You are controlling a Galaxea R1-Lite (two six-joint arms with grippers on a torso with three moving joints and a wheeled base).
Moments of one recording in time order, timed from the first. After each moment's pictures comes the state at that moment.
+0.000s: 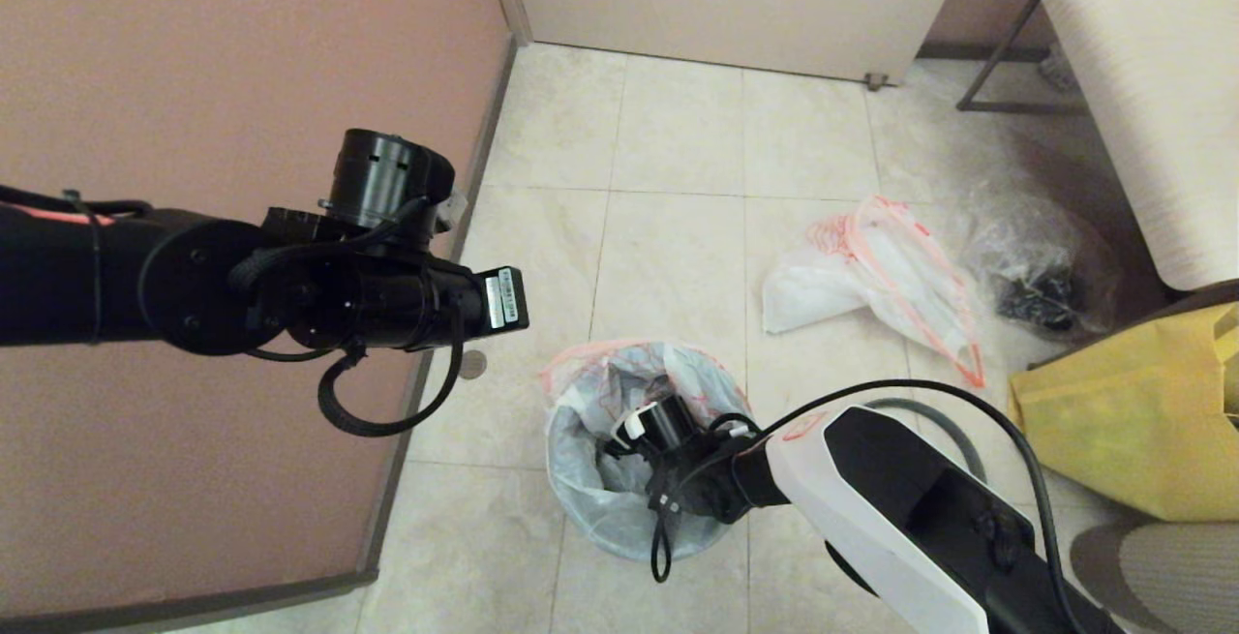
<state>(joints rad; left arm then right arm) -0.45 1.74 -1.26 0.10 0.16 -0.38 0.70 2.82 -1.99 -0.06 -0.43 -0.47</state>
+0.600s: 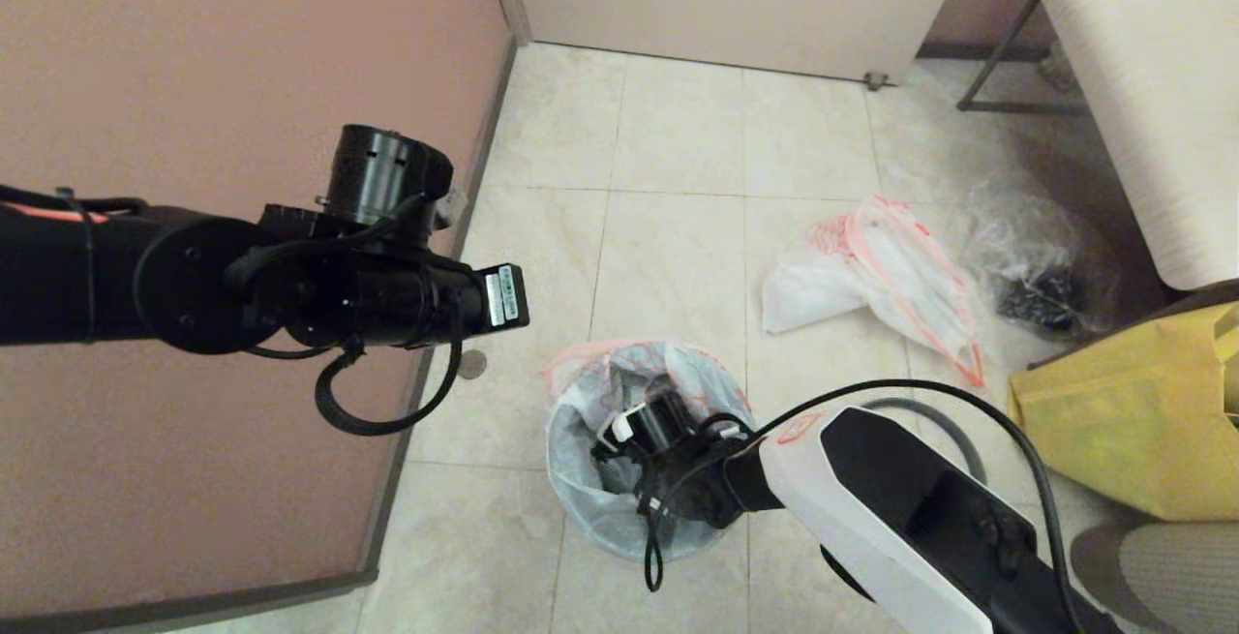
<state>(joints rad) -0.45 1.73 -1.26 0.10 0.16 -0.37 0.75 2.77 -1.97 -0.07 -0.43 -0.44</state>
